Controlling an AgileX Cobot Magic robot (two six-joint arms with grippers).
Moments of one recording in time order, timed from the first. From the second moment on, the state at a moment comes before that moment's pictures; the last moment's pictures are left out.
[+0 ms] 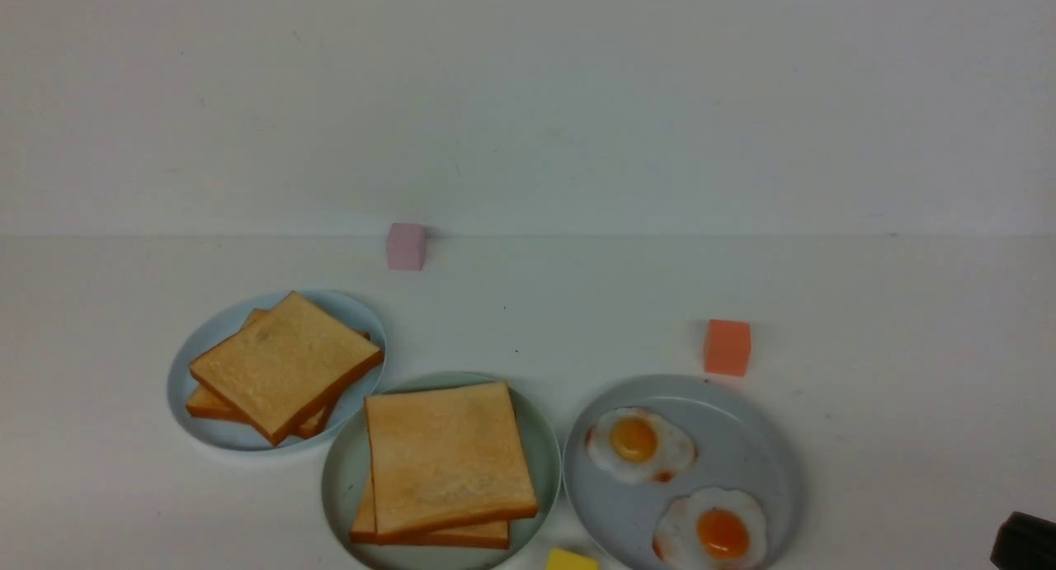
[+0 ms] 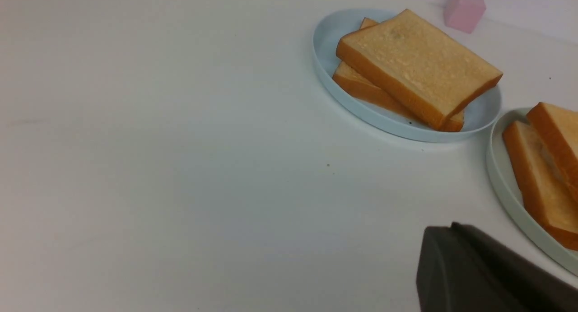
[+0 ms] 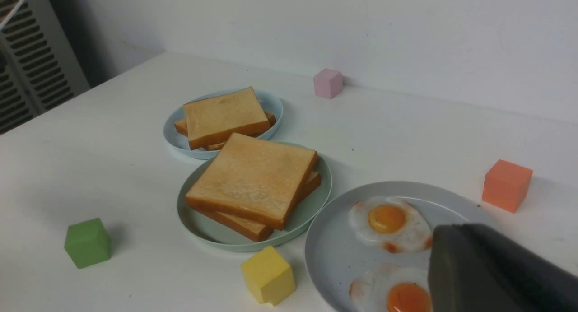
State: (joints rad) right arm 0.65 0.25 -0.26 -0.04 0.27 0.15; left arm -0.05 -0.01 0.03 0.12 0.40 -0.40
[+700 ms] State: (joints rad) right arm 0.02 0.03 -0.05 -0.01 0.24 0.03; left arm -0.05 -0.01 0.03 0.12 0.40 -0.40
